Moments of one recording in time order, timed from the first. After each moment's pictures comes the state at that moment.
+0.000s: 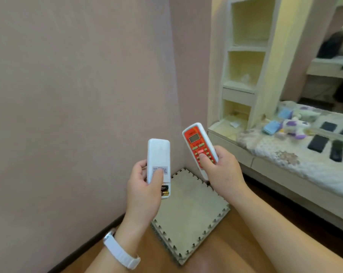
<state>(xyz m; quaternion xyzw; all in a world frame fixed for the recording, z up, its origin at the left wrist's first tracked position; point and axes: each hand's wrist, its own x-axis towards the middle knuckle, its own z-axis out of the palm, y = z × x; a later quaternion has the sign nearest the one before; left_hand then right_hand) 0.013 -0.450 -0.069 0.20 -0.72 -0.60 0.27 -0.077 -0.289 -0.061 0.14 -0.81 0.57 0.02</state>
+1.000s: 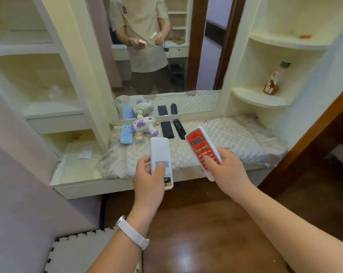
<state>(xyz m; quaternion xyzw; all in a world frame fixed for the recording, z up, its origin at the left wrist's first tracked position) -0.362 -0.208 -0.139 -0.10 -0.71 -0.68 -0.15 -0.254 -0.050 -0.106 -0.28 -0.83 0.44 0.19</state>
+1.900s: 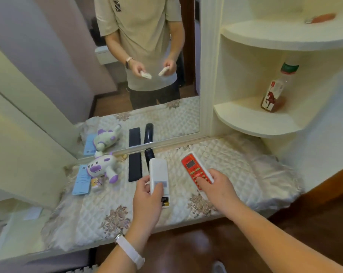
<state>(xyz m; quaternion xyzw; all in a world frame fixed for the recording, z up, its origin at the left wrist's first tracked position) -0.449 0.122 -0.187 -0.06 -0.79 -0.58 -0.17 -0.352 0.289 -0.197 -0.36 -0.74 0.55 0.10</state>
